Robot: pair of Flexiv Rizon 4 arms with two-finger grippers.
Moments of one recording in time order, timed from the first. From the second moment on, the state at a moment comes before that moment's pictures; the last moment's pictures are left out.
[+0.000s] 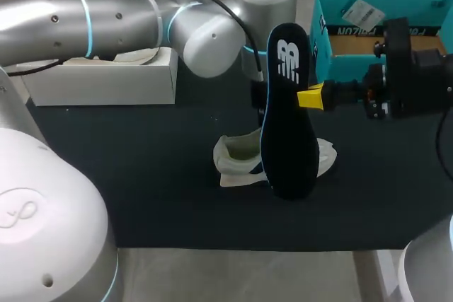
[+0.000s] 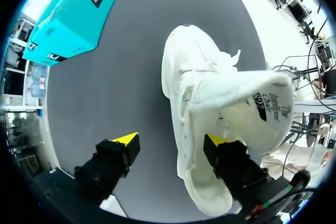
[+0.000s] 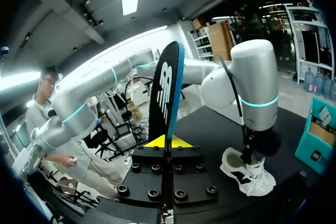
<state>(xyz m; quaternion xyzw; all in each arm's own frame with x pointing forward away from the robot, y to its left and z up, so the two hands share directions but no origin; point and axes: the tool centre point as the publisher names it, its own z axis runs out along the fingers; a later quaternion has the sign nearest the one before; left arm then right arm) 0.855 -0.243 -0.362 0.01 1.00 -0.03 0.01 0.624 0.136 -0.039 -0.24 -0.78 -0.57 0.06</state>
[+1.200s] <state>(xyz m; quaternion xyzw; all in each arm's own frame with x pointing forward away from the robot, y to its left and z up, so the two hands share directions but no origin) 0.877 -0.232 -0.346 0.11 0.99 -0.04 0.01 0.624 0.136 -0.039 -0.24 -0.78 -0.57 0.06</state>
